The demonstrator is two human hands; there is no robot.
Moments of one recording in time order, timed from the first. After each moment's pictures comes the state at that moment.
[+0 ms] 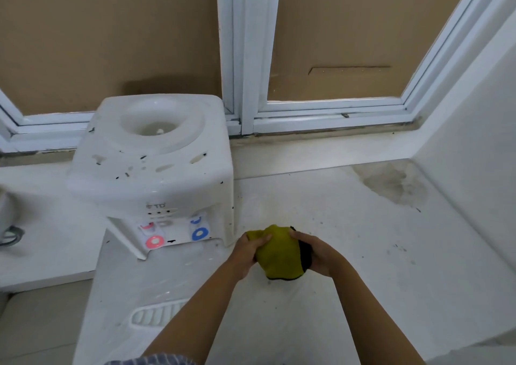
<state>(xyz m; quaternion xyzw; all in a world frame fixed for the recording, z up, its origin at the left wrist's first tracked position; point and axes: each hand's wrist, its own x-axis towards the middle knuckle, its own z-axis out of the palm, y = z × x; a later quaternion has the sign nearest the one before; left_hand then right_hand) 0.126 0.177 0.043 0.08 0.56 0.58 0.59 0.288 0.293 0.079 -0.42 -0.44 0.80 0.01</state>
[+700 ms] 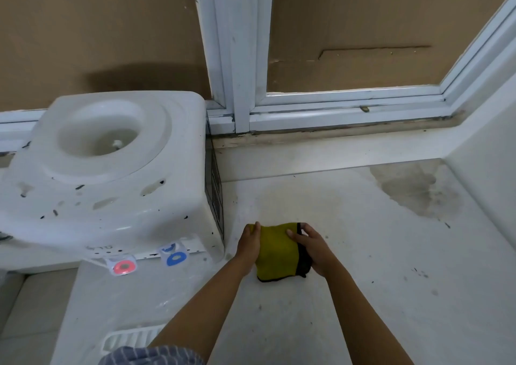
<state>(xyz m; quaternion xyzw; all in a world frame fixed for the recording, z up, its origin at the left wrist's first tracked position) 0.111 0.270 0.014 0.07 0.76 0.44 0.47 0.251 0.374 0.027 -0.44 -0.44 0.77 0.11</state>
